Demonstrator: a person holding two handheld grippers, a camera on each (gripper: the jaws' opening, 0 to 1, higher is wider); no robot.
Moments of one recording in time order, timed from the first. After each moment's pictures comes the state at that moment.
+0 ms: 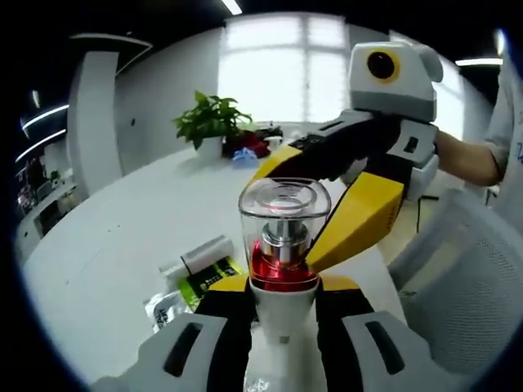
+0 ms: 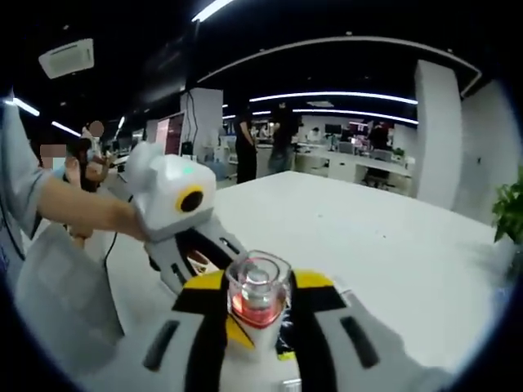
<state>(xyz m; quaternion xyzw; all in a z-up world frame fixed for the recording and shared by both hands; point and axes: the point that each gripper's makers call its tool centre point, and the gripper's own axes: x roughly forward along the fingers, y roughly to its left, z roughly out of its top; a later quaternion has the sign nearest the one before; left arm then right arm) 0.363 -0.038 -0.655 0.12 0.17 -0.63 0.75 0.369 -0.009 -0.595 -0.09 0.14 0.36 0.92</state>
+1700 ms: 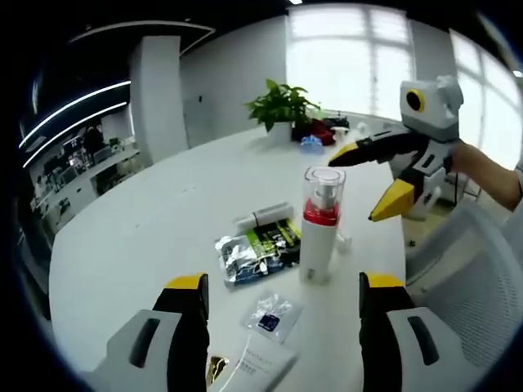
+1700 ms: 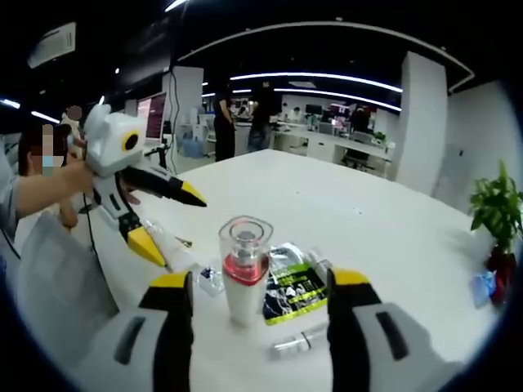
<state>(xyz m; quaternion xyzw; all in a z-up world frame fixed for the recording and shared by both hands) 0.361 0.074 -0.629 0.13 0.22 -0.47 0.85 0.344 -0.040 -0.604 -0.12 0.20 0.30 0.93</state>
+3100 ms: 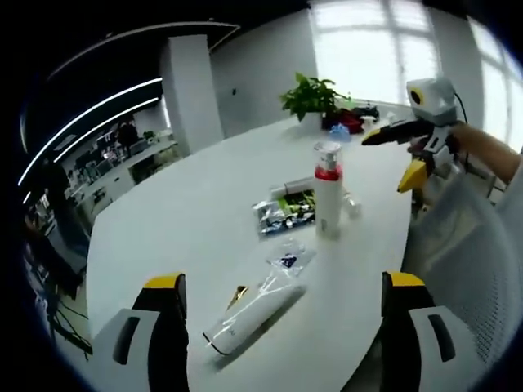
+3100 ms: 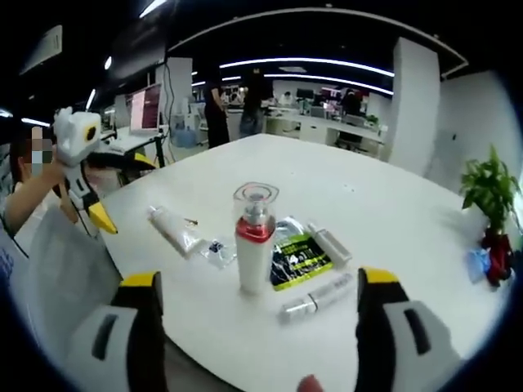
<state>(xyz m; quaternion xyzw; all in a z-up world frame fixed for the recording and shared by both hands) 0.312 0.161 -0.627 0.16 0.23 -0.37 0.88 0.303 -0.055 -0.617 -0.11 0.24 0.28 0.92</state>
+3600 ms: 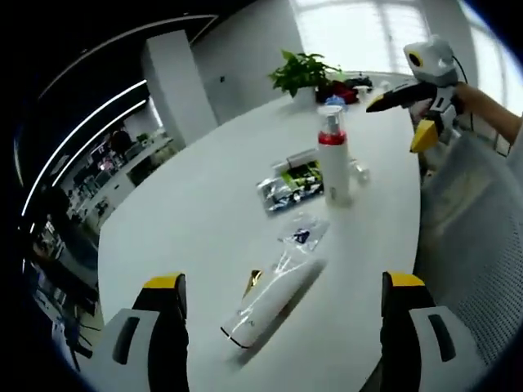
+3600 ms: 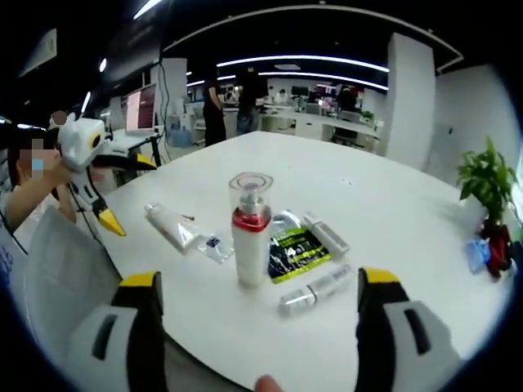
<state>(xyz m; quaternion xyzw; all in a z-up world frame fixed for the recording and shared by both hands) 0.327 0.174 -0.653 0.24 0.25 -0.37 0.86 0.301 -0.062 -0.623 -0.11 0.25 0.27 0.93</state>
